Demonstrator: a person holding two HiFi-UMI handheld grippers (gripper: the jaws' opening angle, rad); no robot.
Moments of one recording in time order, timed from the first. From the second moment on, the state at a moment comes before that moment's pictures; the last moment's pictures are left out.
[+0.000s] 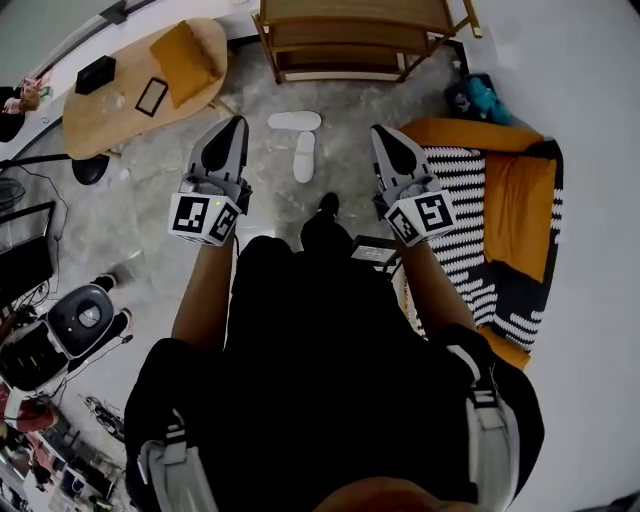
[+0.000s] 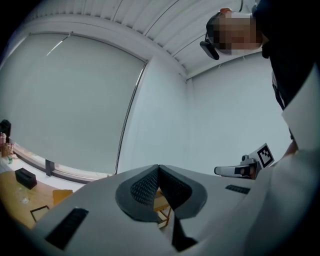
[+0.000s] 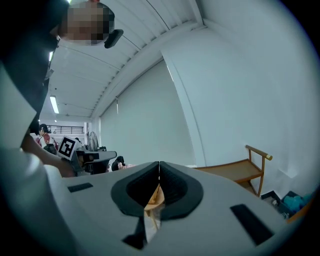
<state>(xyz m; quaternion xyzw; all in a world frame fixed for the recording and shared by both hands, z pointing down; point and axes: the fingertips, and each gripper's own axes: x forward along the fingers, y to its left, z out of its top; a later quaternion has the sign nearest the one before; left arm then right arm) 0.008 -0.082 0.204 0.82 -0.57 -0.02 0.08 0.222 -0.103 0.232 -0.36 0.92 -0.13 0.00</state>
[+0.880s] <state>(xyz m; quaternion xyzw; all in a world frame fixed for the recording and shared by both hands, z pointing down) -0.098 -0.205 0.336 0.86 -0.49 0.02 0.16 0.109 -0.211 0.338 -0.45 0.88 -0.18 -0.06</state>
